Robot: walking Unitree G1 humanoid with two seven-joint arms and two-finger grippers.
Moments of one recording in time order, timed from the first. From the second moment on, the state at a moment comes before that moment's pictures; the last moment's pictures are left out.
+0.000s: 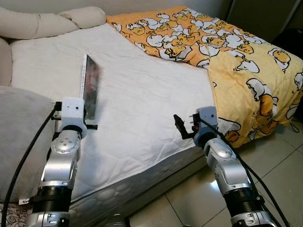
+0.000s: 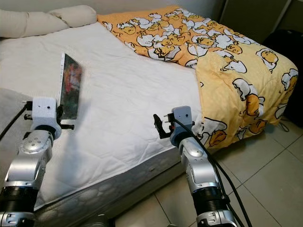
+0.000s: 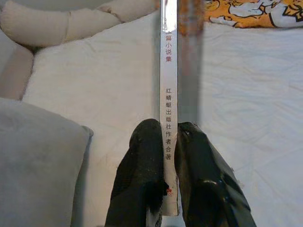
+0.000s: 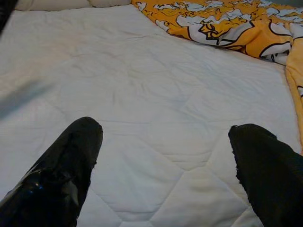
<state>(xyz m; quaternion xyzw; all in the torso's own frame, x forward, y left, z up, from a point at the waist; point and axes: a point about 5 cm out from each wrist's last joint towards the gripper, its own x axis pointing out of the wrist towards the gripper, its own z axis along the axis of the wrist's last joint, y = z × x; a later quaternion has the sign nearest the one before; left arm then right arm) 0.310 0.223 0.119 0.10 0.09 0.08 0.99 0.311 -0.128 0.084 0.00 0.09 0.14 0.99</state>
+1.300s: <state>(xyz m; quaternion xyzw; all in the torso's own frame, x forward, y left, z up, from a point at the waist) 0.311 0.282 0.045 -0.07 0.36 0.13 0.92 0.269 -0.129 0.113 -0.03 0.17 0.49 0.85</state>
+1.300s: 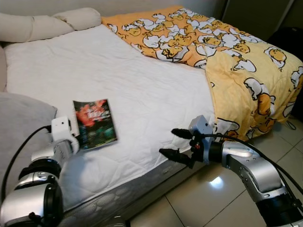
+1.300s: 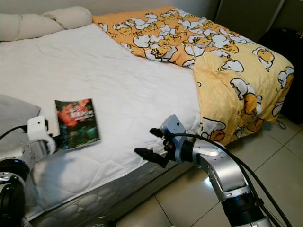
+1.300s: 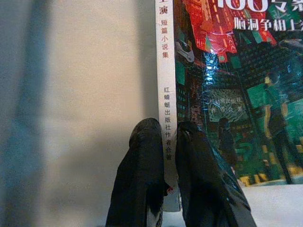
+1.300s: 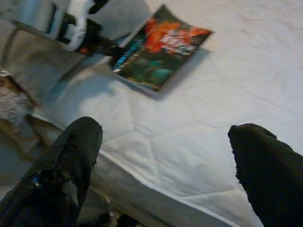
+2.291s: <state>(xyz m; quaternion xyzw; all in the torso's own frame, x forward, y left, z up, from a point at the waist) 0.307 0.260 0.028 -0.12 0.38 0.10 0.91 0.267 -0.124 0.106 -0.07 0.19 0.50 0.84</state>
